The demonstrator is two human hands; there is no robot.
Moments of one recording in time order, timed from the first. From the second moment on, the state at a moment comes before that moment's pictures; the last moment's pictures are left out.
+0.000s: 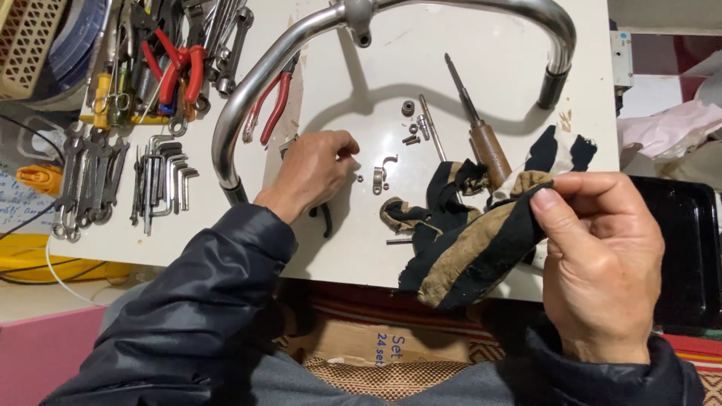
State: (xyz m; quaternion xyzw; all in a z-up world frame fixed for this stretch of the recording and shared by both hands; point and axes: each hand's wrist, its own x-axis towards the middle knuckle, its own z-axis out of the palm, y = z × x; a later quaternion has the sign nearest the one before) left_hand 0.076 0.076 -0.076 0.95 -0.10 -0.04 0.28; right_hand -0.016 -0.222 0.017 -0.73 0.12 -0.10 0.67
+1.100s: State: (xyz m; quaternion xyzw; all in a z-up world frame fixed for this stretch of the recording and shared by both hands) left_hand 0.032 0.029 0.040 0.54 0.20 -0.31 0.76; right_hand -0.017 -0.203 0.038 -0.78 0.03 -0.04 0.63
